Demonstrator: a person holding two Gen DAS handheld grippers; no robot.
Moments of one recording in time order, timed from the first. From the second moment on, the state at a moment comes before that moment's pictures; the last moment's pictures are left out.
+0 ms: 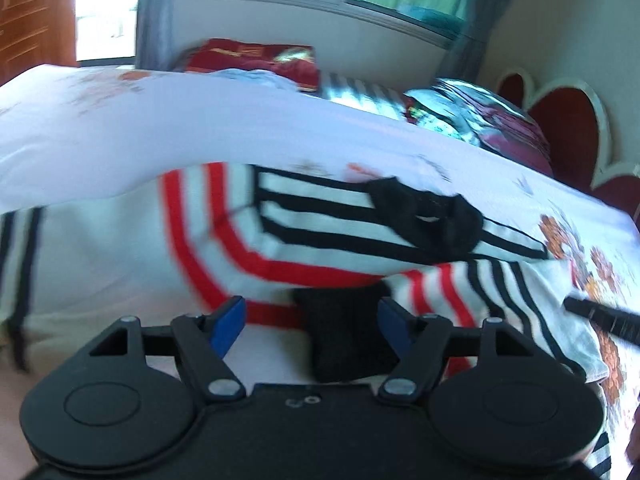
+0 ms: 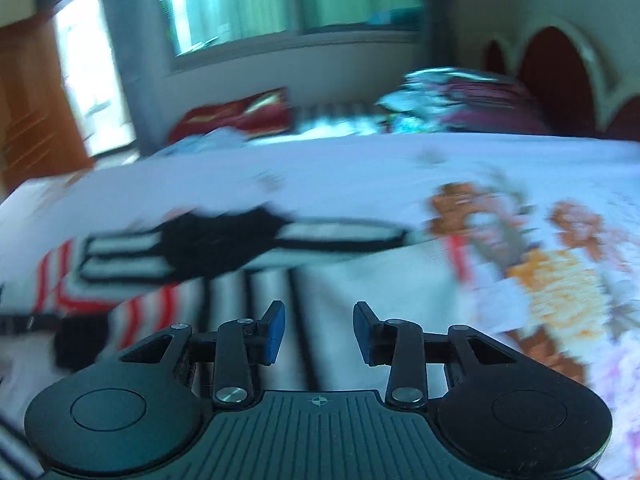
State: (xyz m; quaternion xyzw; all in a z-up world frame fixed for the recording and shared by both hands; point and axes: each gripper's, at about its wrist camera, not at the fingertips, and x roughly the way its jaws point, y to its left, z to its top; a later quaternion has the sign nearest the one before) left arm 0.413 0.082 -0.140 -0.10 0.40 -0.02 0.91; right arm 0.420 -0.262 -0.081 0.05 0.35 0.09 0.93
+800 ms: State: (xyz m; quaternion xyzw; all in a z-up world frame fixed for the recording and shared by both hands) left arm 0.333 0.364 -0.162 -0.32 0.34 0.25 0.85; right arm 0.414 -0.093 -0.092 0.01 0.38 0.19 0.90
